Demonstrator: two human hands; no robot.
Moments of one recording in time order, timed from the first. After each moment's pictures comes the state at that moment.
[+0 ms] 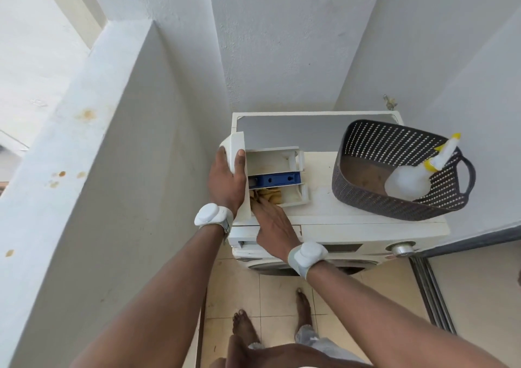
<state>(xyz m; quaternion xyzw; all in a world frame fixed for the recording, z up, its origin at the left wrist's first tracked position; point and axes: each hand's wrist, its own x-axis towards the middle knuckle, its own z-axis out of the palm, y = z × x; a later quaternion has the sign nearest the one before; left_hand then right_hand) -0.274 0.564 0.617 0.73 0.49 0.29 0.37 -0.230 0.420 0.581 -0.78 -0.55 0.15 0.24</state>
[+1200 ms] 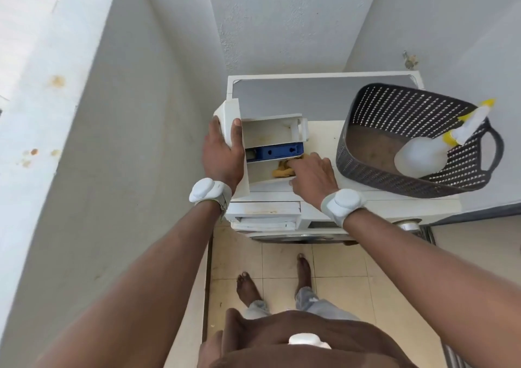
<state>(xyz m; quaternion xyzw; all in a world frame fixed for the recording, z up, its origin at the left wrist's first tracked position) -0.259 0.562 0.614 0.73 0.53 0.28 0.33 -0.131 0.408 0.603 -0.86 -0.48 0.13 0.01</state>
